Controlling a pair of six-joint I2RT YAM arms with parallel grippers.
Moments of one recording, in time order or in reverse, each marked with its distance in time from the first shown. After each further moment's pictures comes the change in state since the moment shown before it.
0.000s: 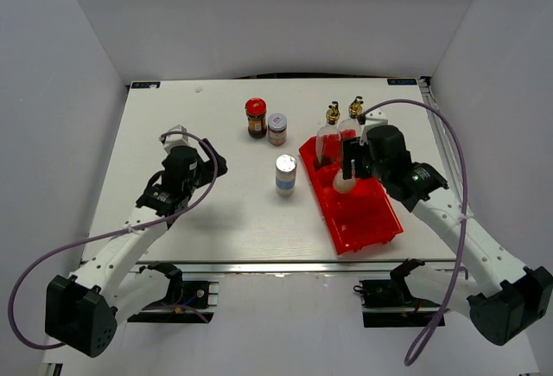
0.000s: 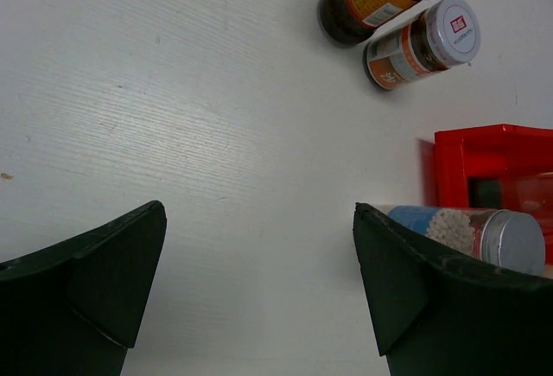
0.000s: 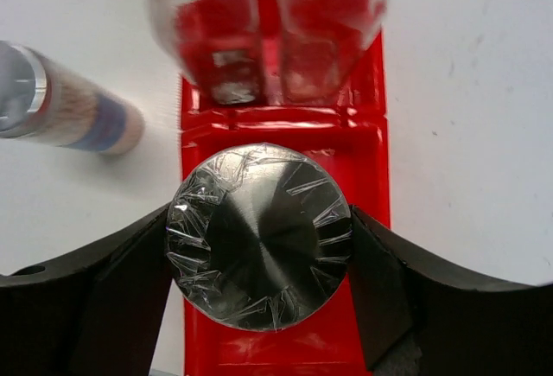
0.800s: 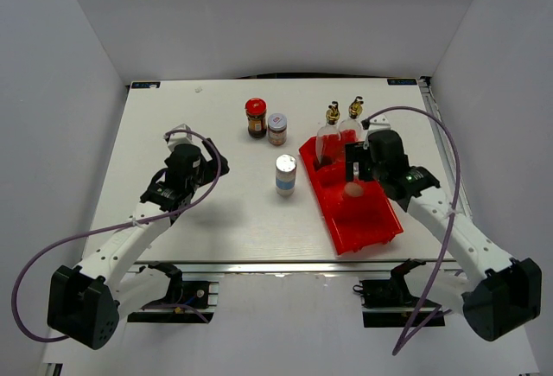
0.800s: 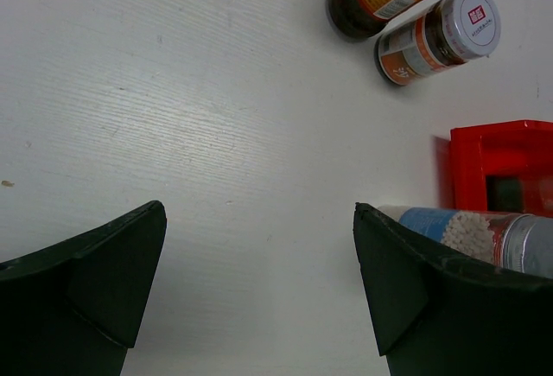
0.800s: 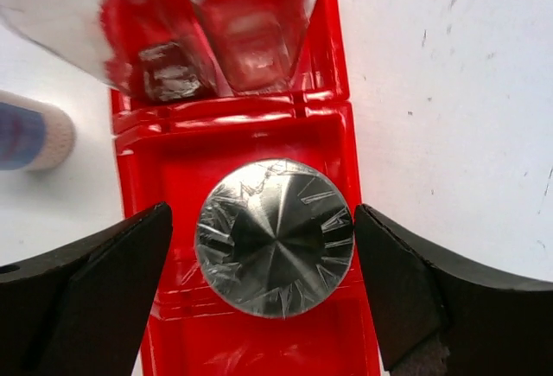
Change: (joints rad) left arm -0.002 0.068 0.005 0.032 0.003 0.028; right arm -0.121 0.065 -0.143 0.127 0.028 -0.011
